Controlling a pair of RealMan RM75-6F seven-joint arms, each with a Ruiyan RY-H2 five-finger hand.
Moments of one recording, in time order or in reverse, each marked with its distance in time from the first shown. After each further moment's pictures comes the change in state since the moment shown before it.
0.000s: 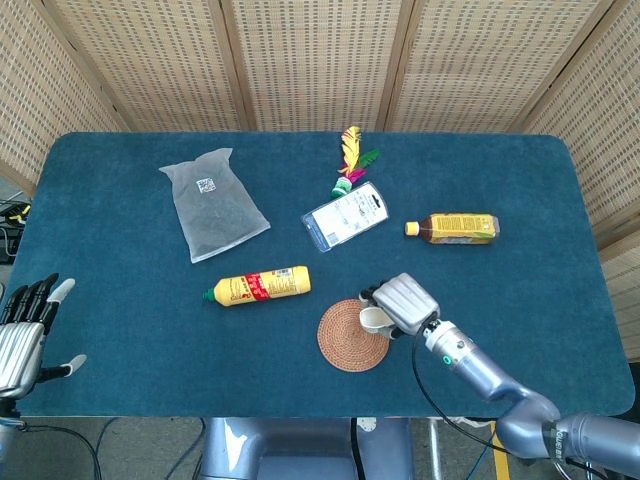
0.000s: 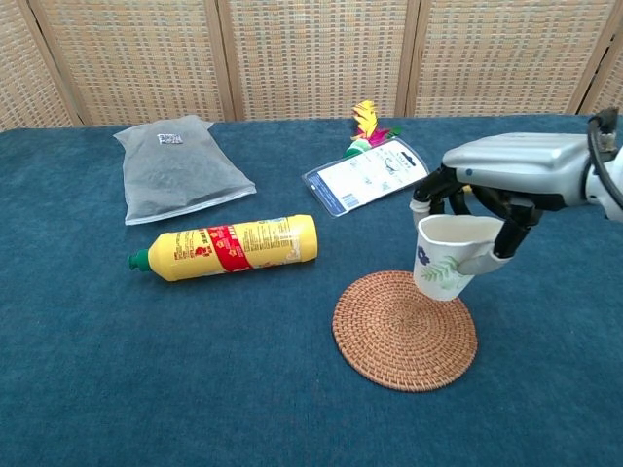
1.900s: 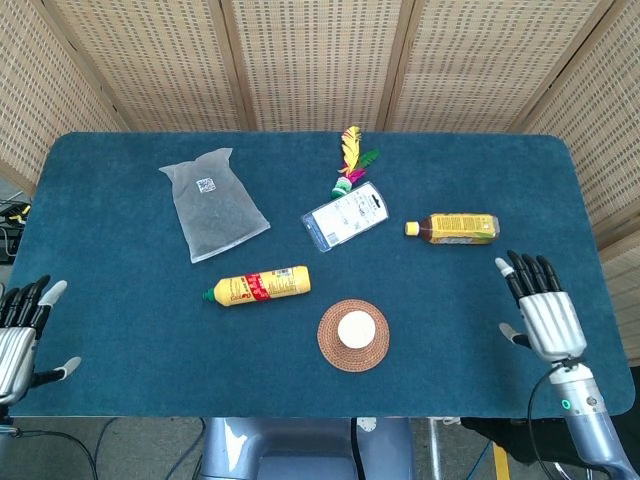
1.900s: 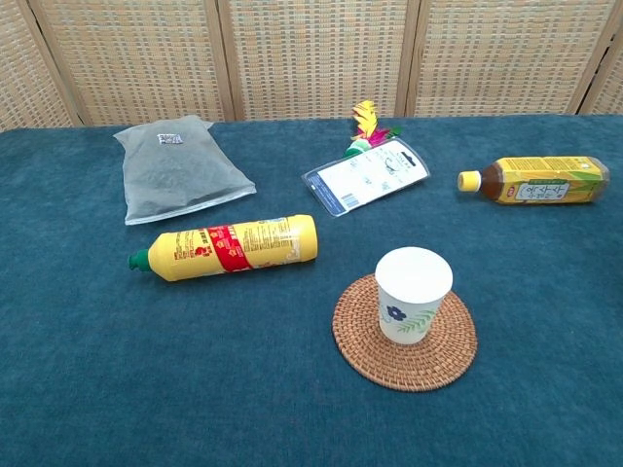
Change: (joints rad) left arm 0.025 -0.002 0.013 0.004 0.035 0.060 -0.003; right arm -0.401 0.074 -0.170 0.218 -0.094 0.675 0.166
